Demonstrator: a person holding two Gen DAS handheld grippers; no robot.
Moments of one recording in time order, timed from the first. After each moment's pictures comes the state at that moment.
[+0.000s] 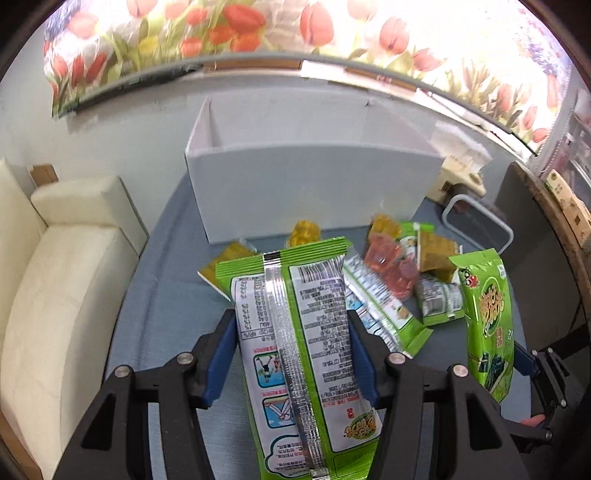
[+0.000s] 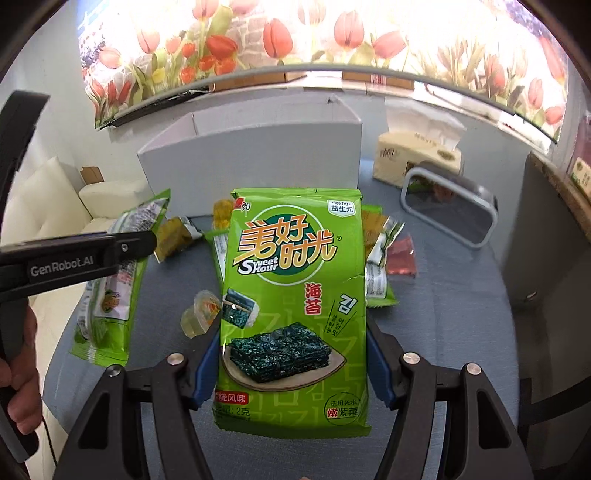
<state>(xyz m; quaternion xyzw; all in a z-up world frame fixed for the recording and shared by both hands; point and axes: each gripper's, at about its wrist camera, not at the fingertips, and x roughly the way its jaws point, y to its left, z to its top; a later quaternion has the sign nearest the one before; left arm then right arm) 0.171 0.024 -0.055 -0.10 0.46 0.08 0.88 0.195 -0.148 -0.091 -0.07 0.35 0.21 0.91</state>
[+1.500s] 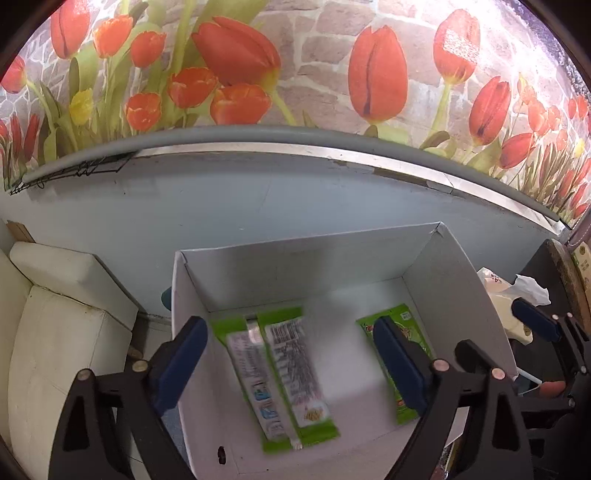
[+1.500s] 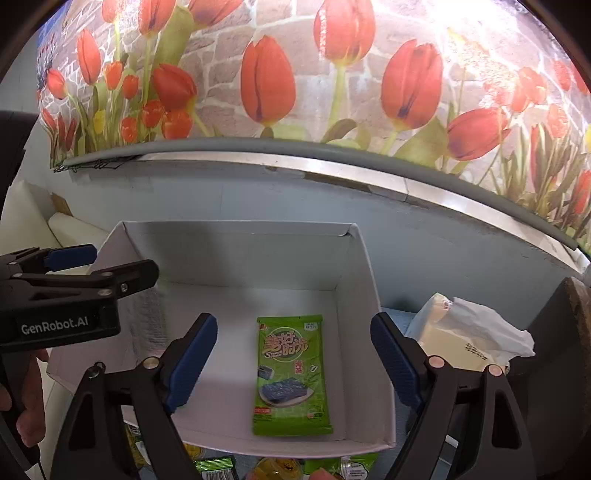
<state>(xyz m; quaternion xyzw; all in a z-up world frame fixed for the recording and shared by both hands) 0.411 0.128 -0.020 -0.09 0.44 0.08 0.89 0.434 -0.040 0.015 -0.11 0.33 0.20 0.92</state>
